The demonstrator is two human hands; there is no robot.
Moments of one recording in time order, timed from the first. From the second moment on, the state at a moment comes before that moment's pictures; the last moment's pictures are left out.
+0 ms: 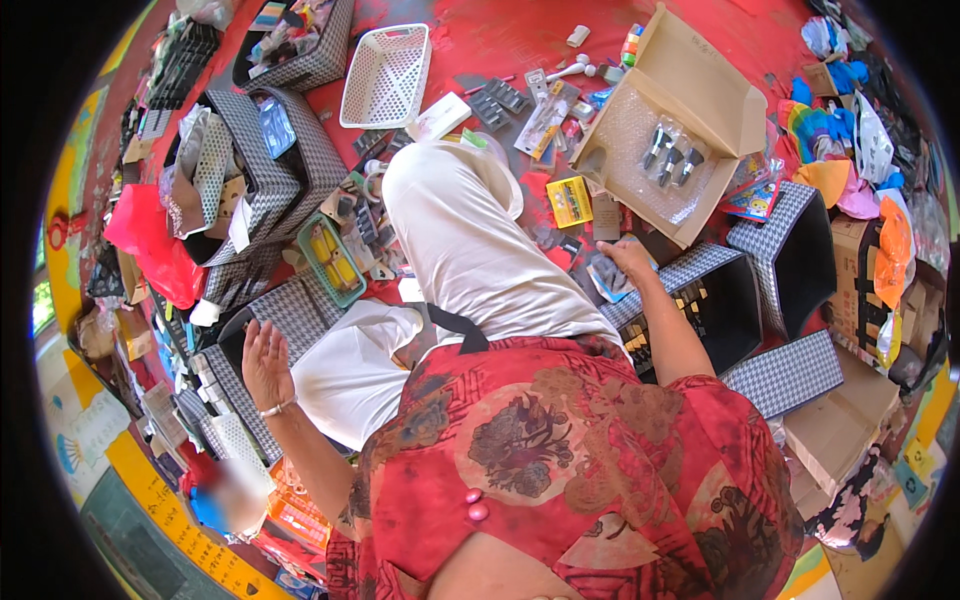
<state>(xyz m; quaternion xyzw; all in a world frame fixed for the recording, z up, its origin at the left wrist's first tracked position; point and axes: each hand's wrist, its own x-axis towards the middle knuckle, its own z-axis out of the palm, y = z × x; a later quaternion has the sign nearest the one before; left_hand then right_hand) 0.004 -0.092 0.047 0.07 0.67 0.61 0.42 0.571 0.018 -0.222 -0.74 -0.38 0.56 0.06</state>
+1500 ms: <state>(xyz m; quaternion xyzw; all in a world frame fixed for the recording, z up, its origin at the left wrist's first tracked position) 0.038 0.038 -0.054 0.13 0.65 0.43 0.62 0.507 0.117 -0.186 -0.47 -0.17 0.83 0.25</state>
